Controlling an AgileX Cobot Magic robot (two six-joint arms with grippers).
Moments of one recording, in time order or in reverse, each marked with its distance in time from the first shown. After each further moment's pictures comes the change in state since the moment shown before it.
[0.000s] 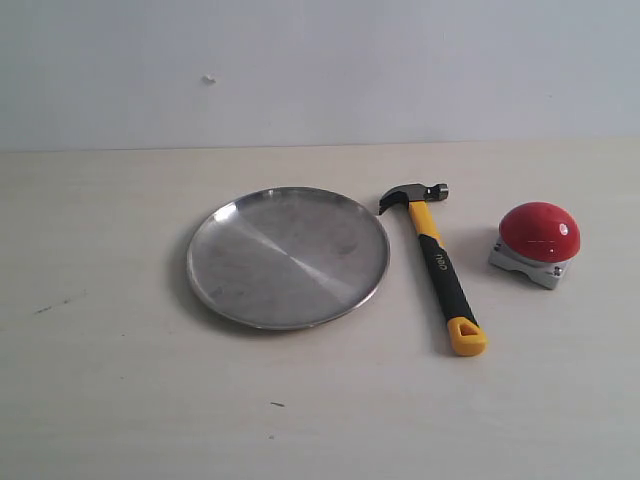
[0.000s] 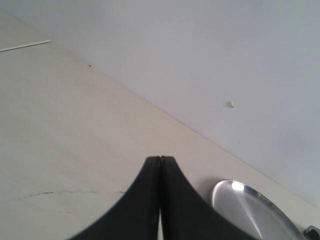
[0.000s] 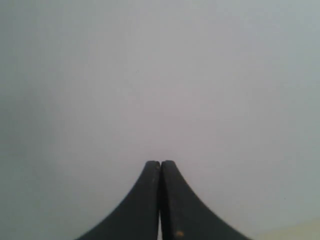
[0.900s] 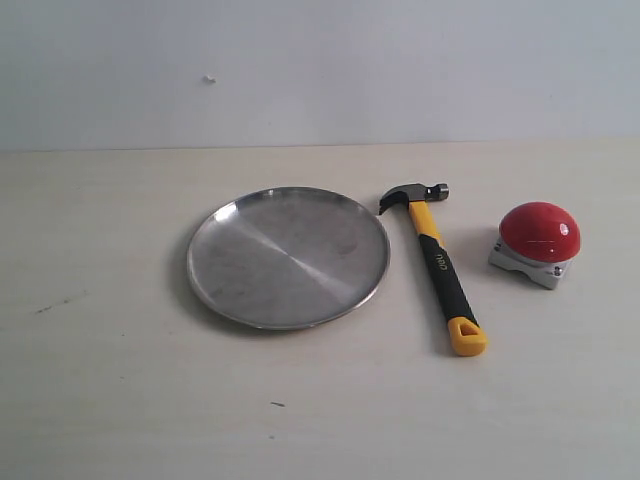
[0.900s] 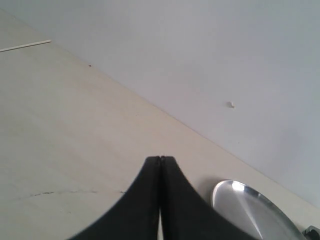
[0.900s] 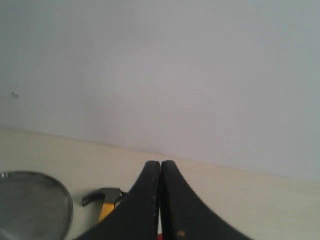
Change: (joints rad) left arm 0.000 0.000 0.000 0.000 0.000 0.000; right arm 0.000 0.916 -0.743 -0.074 0.412 -0.439
